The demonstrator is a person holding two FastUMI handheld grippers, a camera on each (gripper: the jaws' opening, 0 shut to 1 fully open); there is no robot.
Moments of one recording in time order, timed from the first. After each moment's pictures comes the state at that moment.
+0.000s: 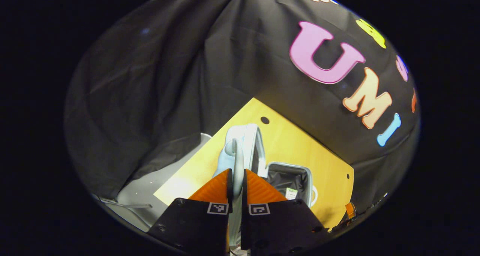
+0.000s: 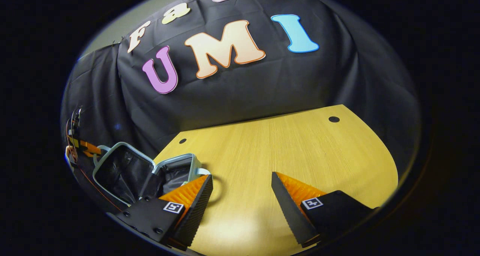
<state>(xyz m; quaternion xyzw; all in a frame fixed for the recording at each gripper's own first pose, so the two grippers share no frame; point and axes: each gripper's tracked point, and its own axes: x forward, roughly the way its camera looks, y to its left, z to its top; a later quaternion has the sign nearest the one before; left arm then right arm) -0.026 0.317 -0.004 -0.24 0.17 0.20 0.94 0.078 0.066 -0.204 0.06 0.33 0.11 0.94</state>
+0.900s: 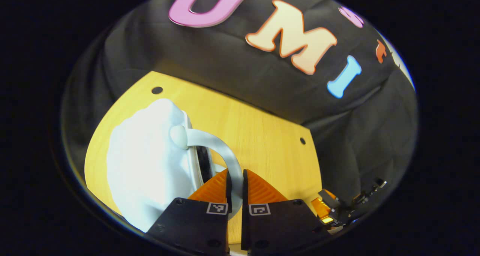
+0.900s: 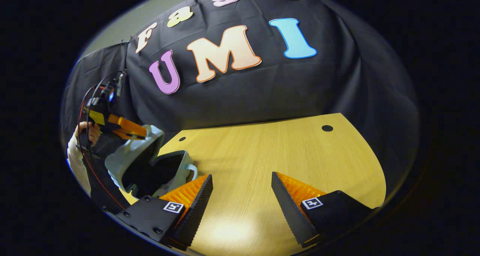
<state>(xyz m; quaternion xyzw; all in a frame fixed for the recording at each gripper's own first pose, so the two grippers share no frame) 0.162 0.016 -0.065 -0.18 0.29 -0.02 0.94 0.077 -0.003 -0.190 0.04 0.31 0.14 0.94</state>
